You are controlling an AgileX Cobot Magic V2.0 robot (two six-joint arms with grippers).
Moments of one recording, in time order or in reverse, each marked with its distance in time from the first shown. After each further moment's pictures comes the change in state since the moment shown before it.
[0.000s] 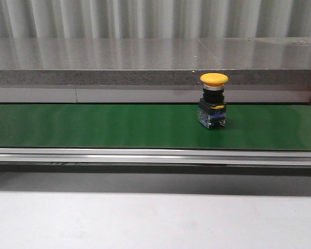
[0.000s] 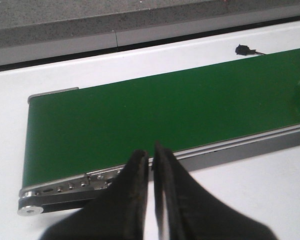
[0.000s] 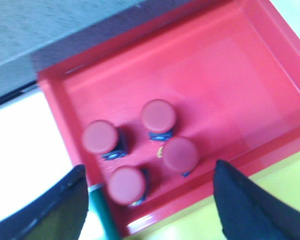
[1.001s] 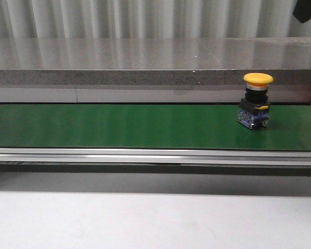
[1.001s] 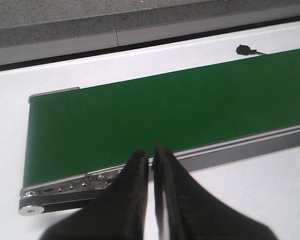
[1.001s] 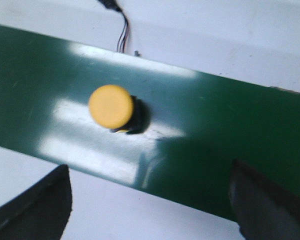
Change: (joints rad) left arm 0.000 0.000 0.000 0.000 0.000 0.000; right arm 0.655 -0.249 0.151 0.000 0.265 -0.042
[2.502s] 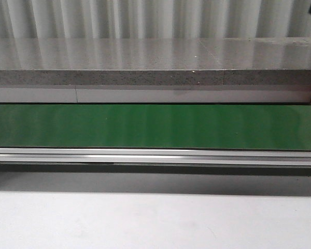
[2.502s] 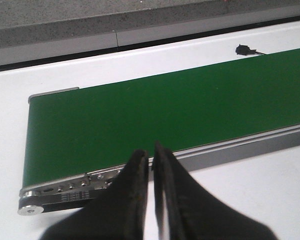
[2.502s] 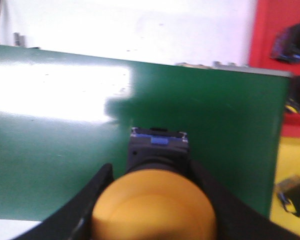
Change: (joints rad) left arm 0.000 0.000 0.000 0.000 0.000 0.000; right arm -0.082 0.137 0.002 -0.267 -0.028 0.178
